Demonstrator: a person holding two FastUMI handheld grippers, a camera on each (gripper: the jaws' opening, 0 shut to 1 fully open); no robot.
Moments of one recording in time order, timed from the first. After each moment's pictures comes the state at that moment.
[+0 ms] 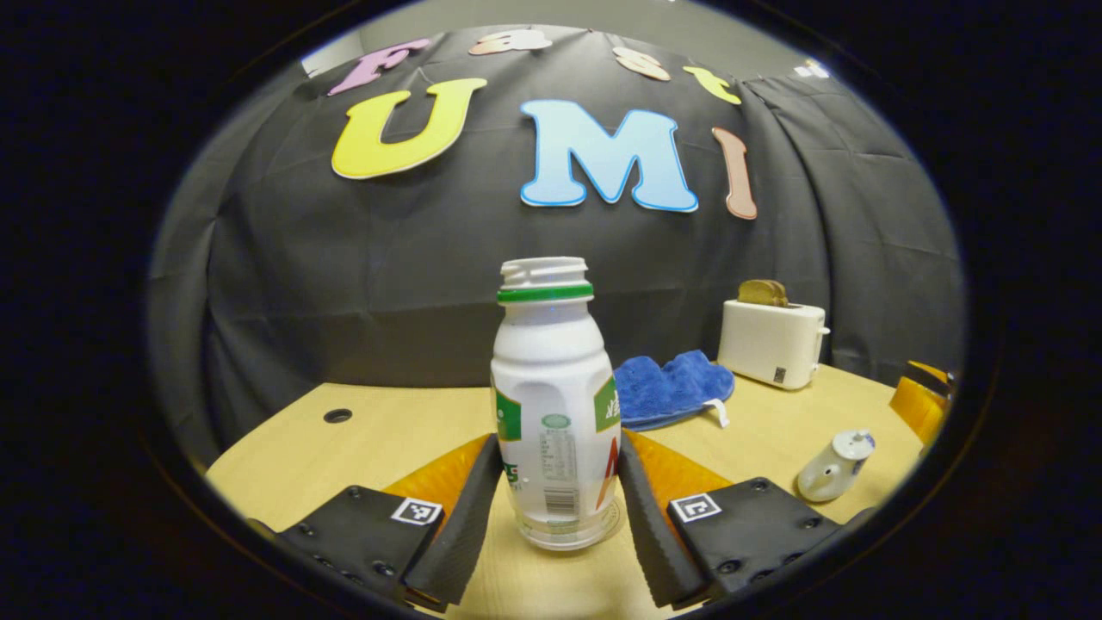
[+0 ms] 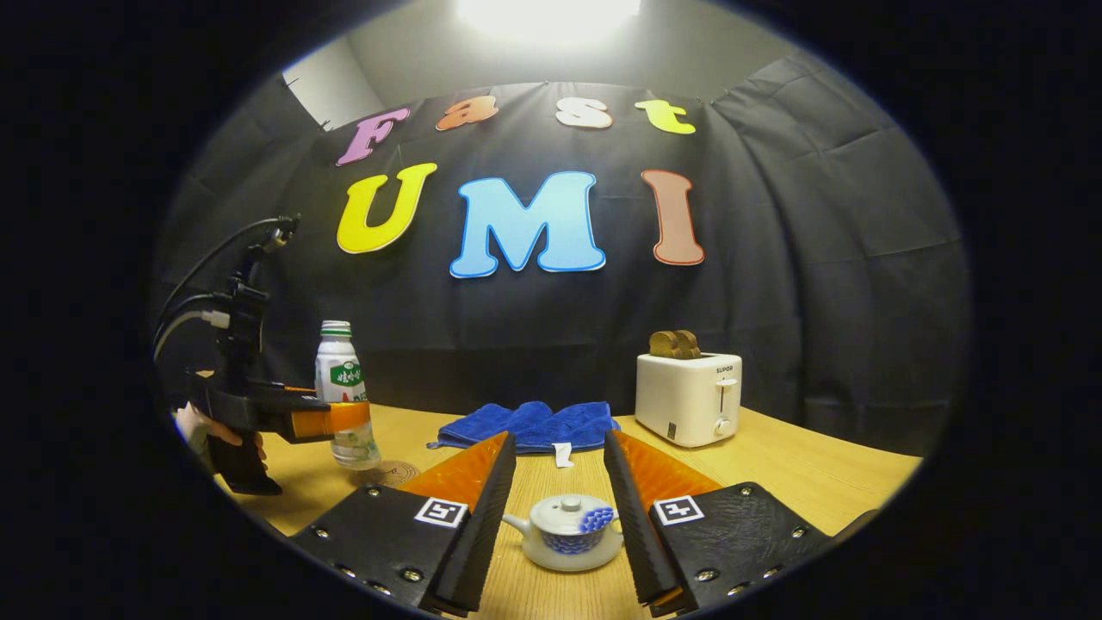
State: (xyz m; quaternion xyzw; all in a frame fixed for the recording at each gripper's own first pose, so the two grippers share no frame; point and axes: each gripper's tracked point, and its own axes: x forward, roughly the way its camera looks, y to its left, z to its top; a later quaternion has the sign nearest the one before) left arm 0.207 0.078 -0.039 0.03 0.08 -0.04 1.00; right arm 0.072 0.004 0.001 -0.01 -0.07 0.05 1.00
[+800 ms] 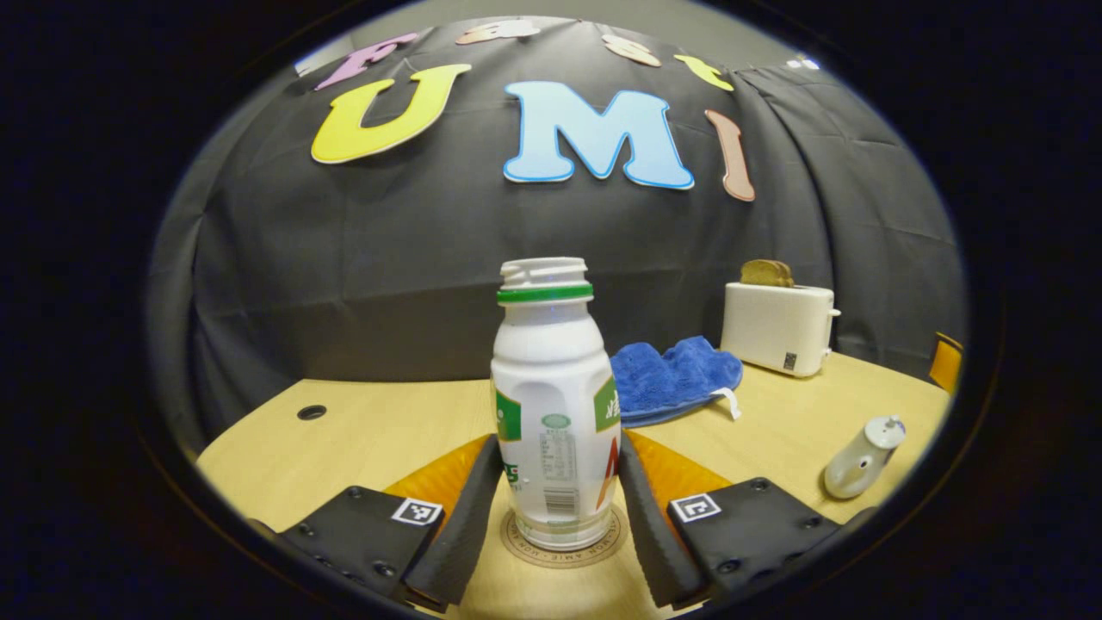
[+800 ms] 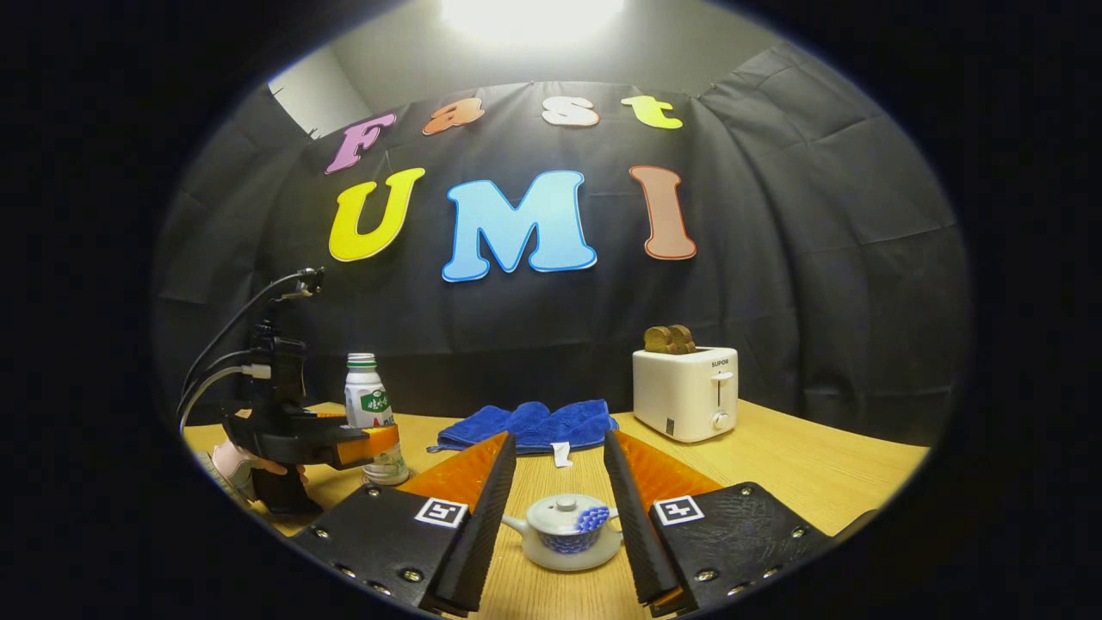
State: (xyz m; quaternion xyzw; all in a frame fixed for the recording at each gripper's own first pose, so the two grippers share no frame) left arm 0.242 0.067 -0.068 0.04 0.09 -0.05 0.99; right arm 0.074 0.000 -0.002 0.00 -0.06 0.05 1.00
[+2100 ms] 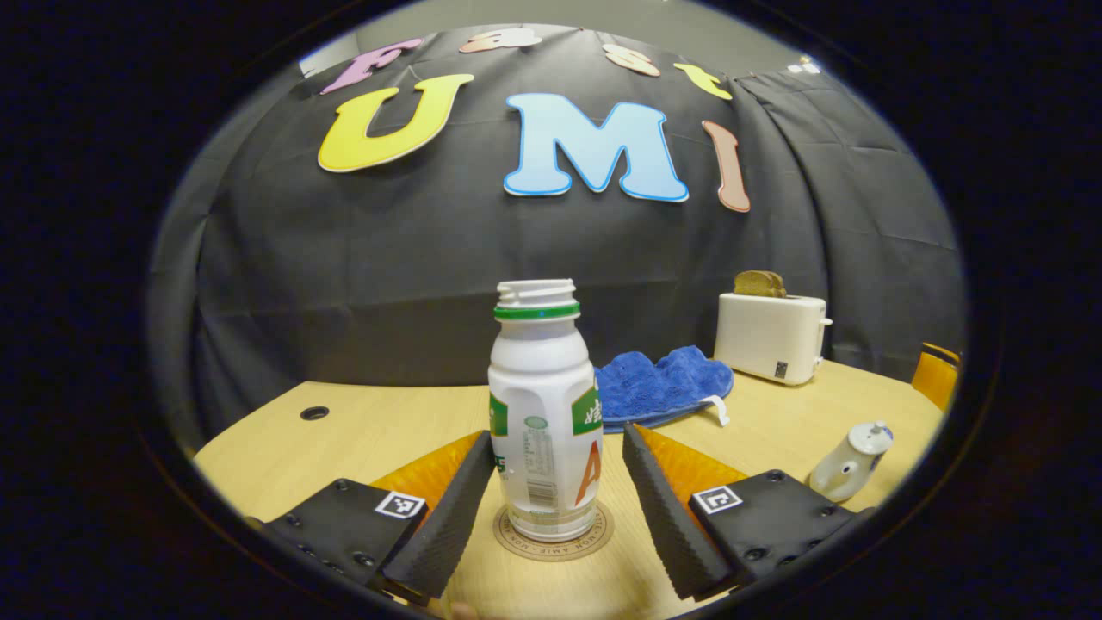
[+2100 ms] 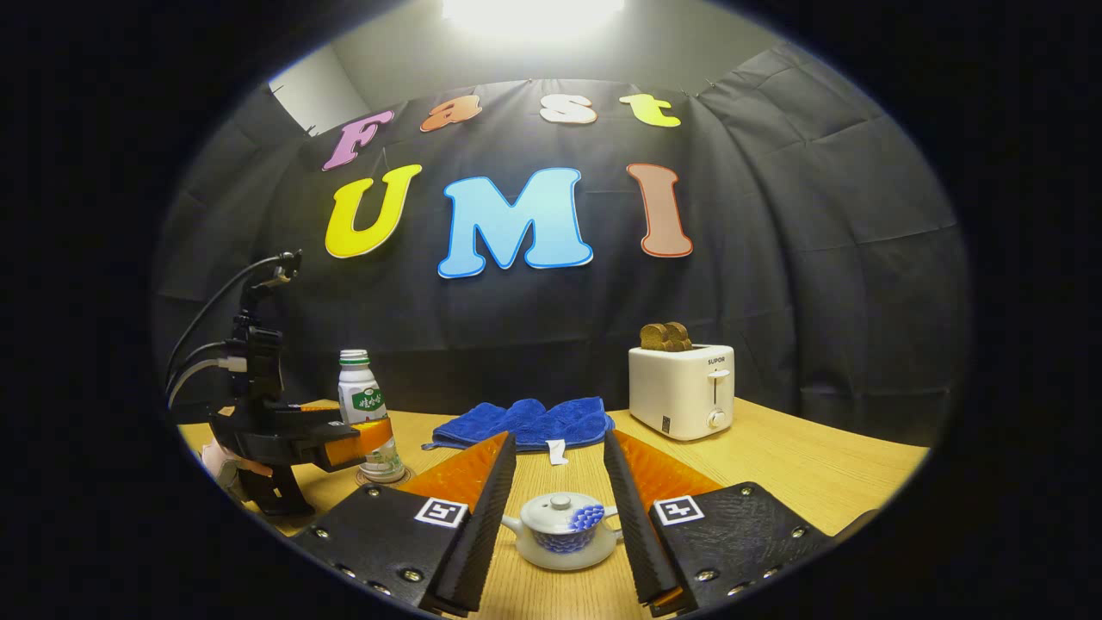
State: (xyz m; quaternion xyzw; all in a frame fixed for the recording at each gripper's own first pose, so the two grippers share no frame) left arm 0.221 0.057 -0.057 0.03 0.07 -0.05 1.00; right arm 0.074 -0.004 -0.003 0.00 -0.06 0.04 1.00
